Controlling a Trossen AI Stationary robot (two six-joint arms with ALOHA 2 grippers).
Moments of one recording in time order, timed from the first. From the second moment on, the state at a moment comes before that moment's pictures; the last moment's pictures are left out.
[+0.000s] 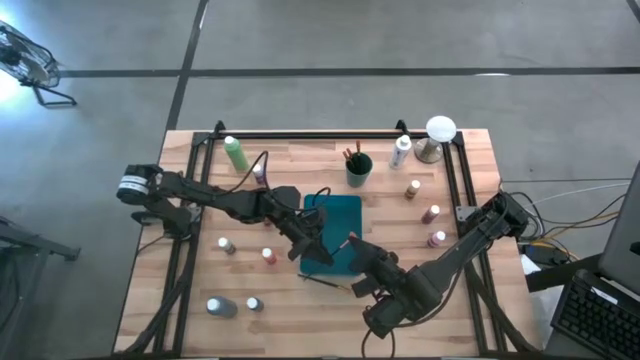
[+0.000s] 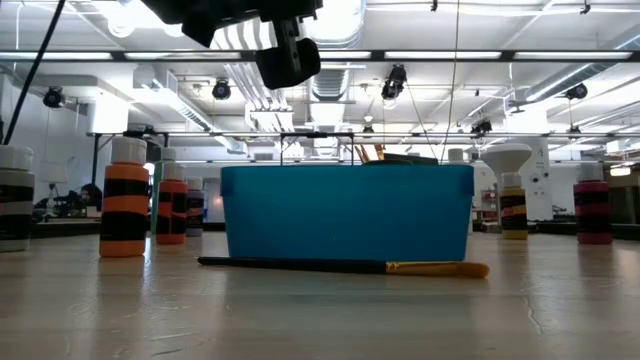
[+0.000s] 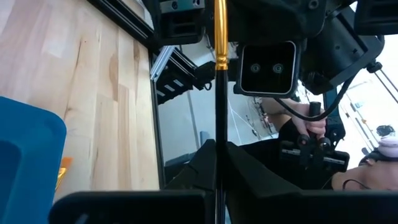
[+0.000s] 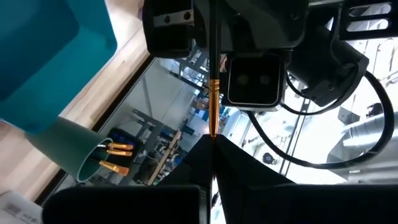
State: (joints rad) left arm -0.07 1.55 1.00 0.37 0.63 -0.87; right arm 0.65 1.87 1.66 -1.11 1.31 -0.65
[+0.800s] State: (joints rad) left arm -0.07 1.54 1.00 0.37 0.64 -0.79; right arm 0.70 1.77 1.68 -1.13 1.57 -0.19
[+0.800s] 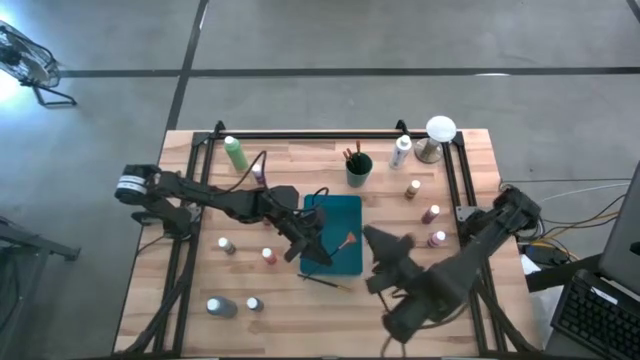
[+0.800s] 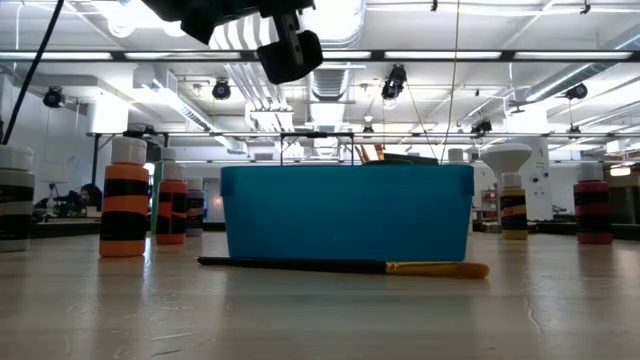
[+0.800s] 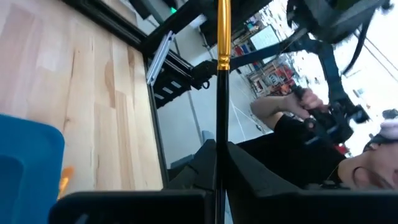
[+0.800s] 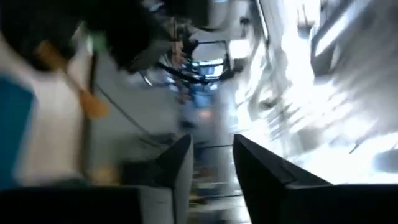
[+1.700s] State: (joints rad) left arm -0.13 1.52 1.03 0.37 -0.12 -0.05; right arm 0.70 1.34 1.02 -0.29 1.31 0.62
